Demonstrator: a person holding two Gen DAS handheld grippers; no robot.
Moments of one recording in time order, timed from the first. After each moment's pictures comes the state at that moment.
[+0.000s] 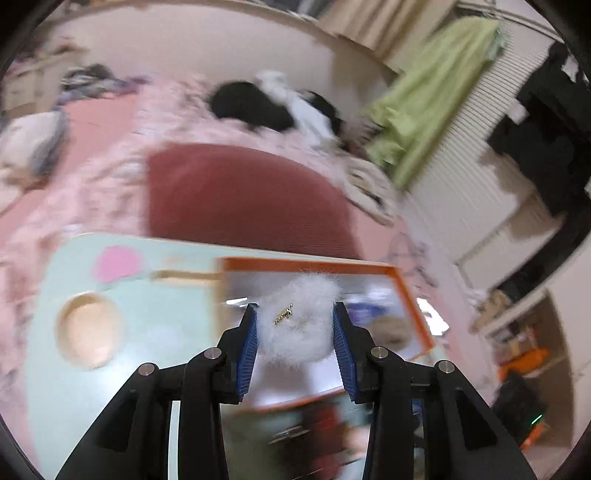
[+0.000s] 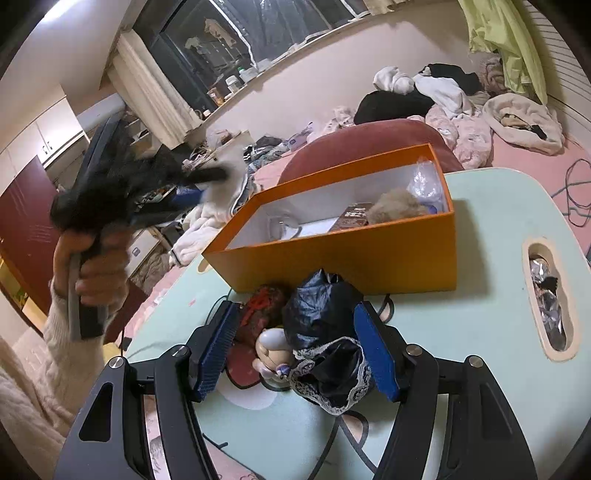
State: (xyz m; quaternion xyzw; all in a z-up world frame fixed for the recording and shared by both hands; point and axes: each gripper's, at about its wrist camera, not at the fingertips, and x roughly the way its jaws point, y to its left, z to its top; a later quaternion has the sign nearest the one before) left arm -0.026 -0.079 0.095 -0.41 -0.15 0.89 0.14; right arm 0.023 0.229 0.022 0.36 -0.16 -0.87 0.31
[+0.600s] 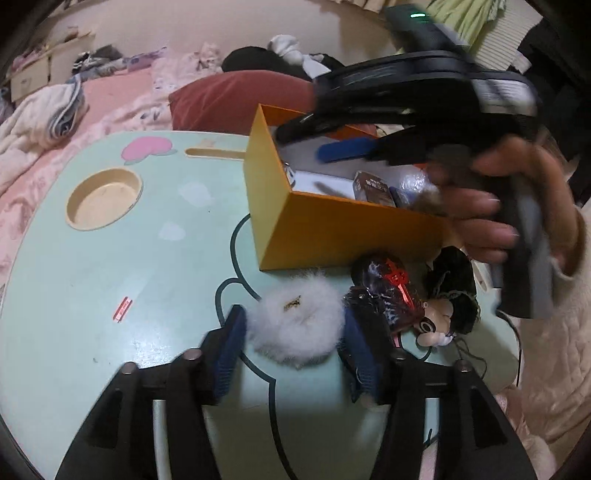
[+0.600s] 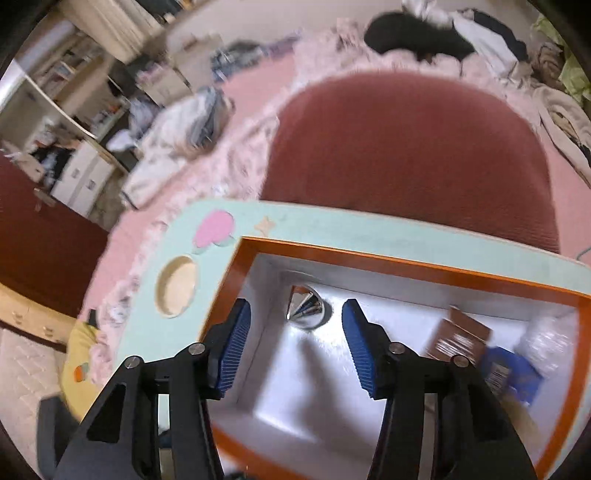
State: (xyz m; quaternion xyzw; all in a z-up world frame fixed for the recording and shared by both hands) left arm 0.043 -0.060 0.010 -0.46 -0.12 0.87 0.15; right arm -0.162 0.076 0.025 0.55 -0.04 -0.79 0.26
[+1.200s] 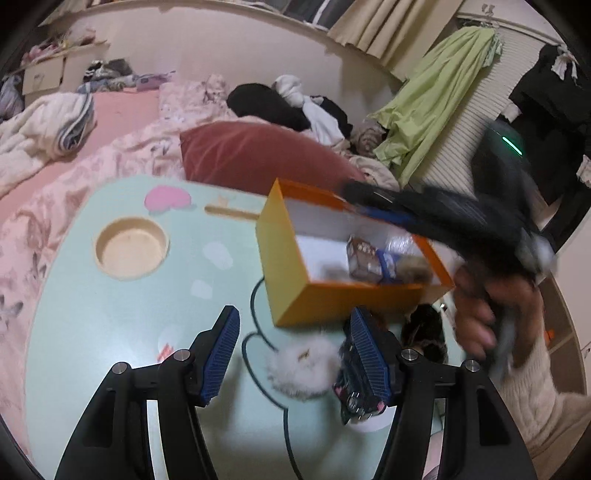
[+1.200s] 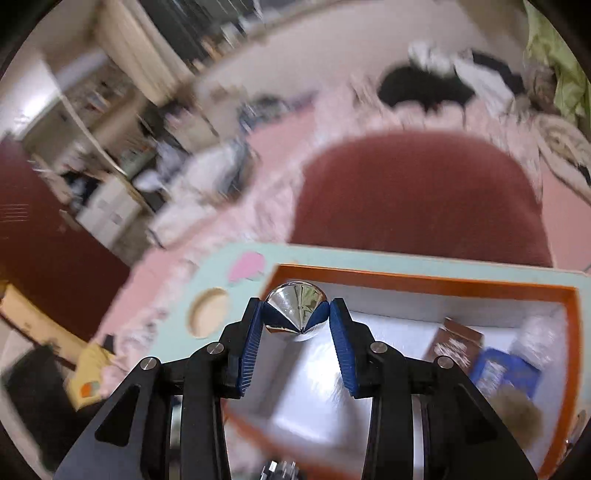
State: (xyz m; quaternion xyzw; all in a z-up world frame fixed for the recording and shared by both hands) left arm 0.035 -0.102 0.051 -0.39 -0.17 0.89 0.16; right arm -0.102 0.128 0.069 0.42 -0.10 -0.85 0.31
